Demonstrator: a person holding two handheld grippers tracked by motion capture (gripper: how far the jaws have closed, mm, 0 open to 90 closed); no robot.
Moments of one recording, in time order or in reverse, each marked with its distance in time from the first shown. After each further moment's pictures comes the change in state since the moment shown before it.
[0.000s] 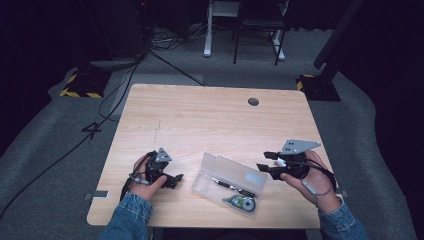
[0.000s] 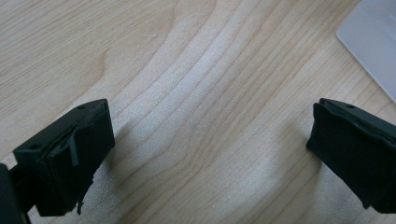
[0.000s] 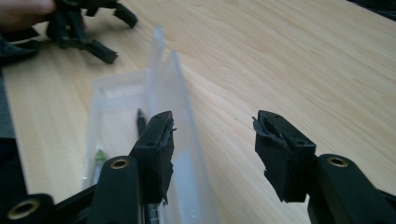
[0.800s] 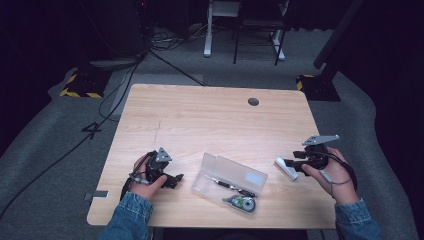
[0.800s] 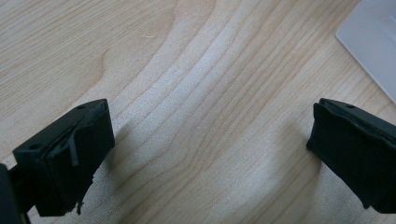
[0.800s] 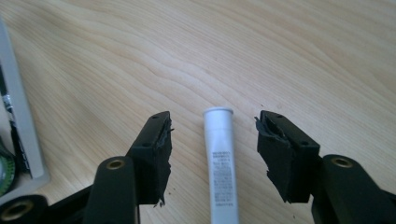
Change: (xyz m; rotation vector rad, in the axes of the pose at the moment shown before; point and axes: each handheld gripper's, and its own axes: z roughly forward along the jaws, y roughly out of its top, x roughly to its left) left arm 0.000 0.001 0.000 0.000 -0.002 0.002; right arm -0.070 -0.047 -0.016 0.213 -0.181 0.220
